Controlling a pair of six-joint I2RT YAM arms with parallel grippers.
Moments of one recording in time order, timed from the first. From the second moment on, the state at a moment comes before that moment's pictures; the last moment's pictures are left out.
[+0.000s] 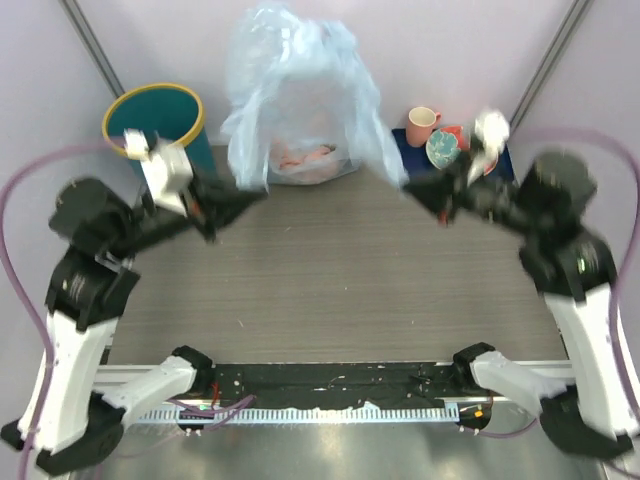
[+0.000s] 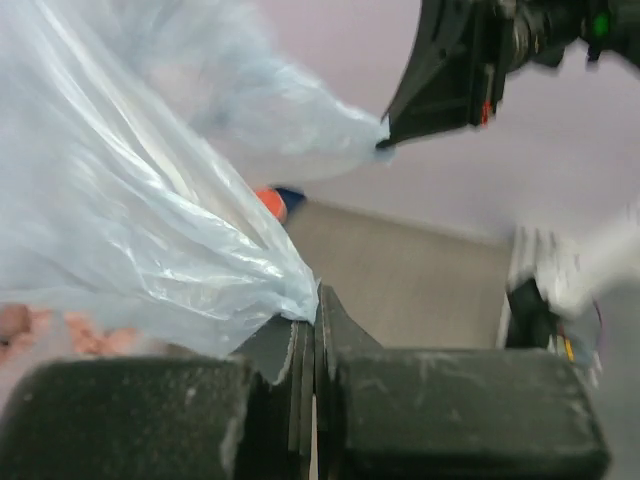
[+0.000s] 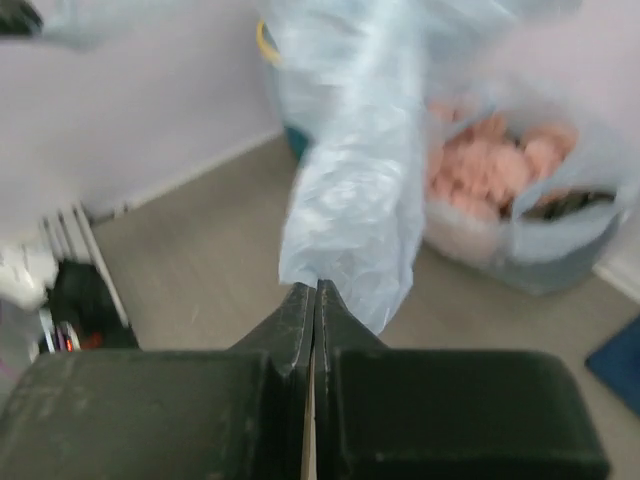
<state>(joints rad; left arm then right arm) -0.40 1.11 1.73 -0.47 0.62 -0.11 0.33 1.22 1.81 -0.60 -0.57 0.10</state>
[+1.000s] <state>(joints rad) -0.62 1.19 1.28 -0.74 0.62 0.19 0.38 1.00 1.22 -0.69 -0.44 -0.12</state>
